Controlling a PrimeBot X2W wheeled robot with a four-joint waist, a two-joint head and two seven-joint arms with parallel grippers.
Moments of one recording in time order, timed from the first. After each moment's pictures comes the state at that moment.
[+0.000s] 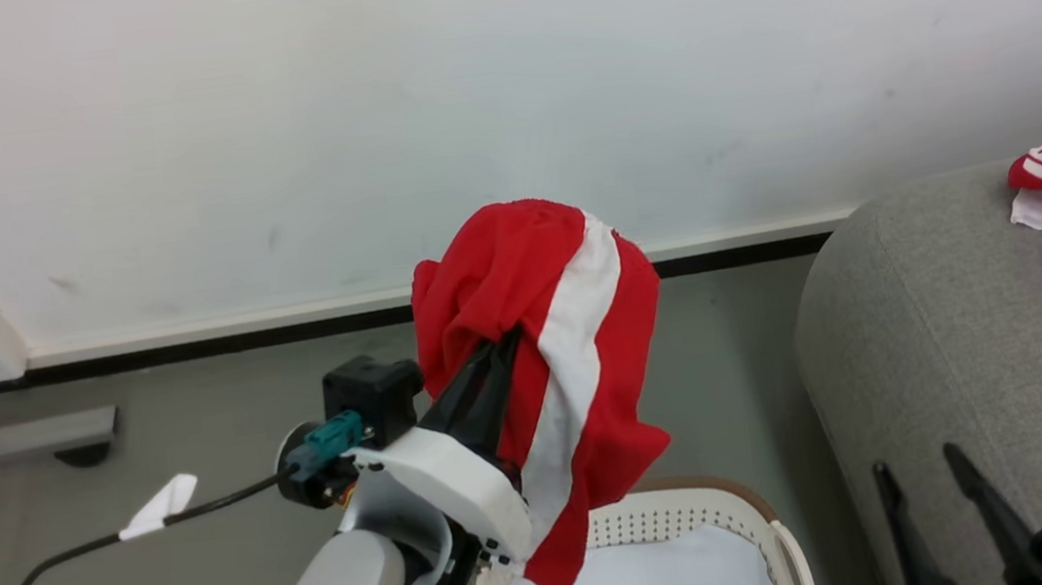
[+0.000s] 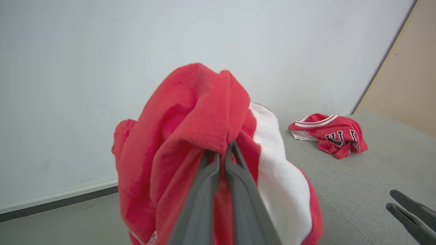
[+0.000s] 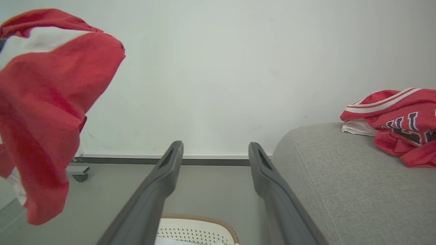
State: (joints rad) left arm -0.47 0.13 -0.52 0.25 -0.45 -0.01 -0.02; right arm -0.01 -0.09 0.10 0.20 0.26 0.13 -0.26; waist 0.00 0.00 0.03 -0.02
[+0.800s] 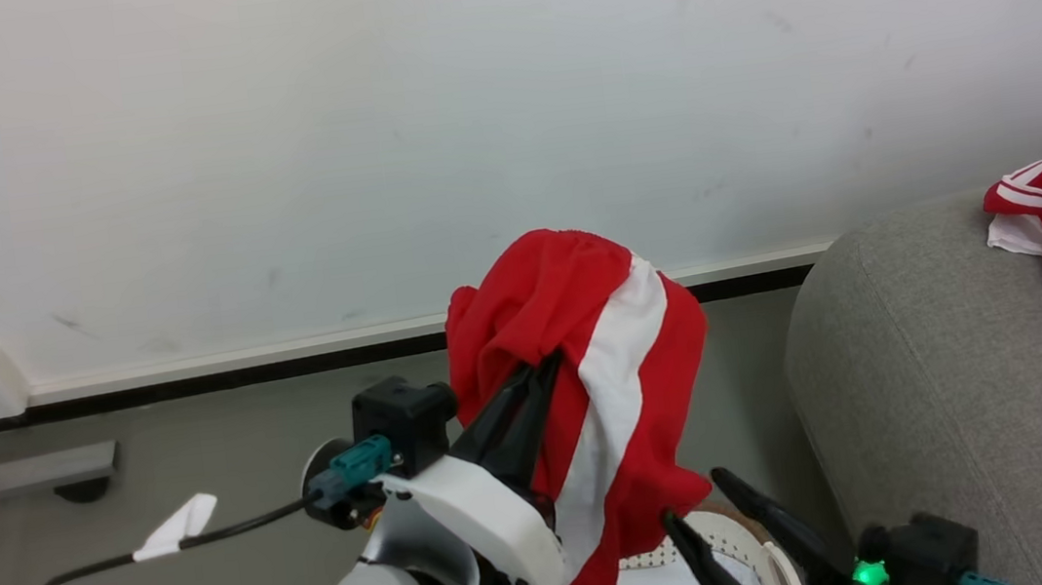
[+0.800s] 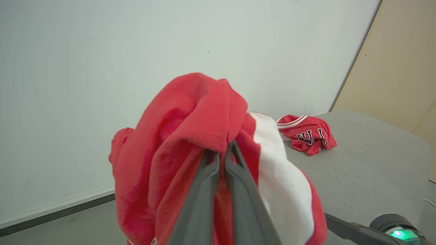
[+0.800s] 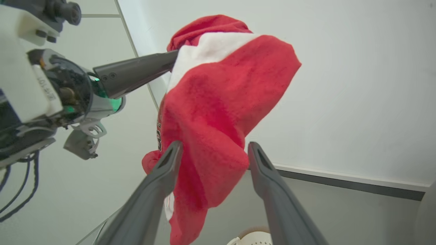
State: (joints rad) left arm -0.40 0.16 -0.56 0.06 -0.46 0.04 0.07; right arm -0.17 -0.26 0.68 0.11 0.67 0.13 -0.26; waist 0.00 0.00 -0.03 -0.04
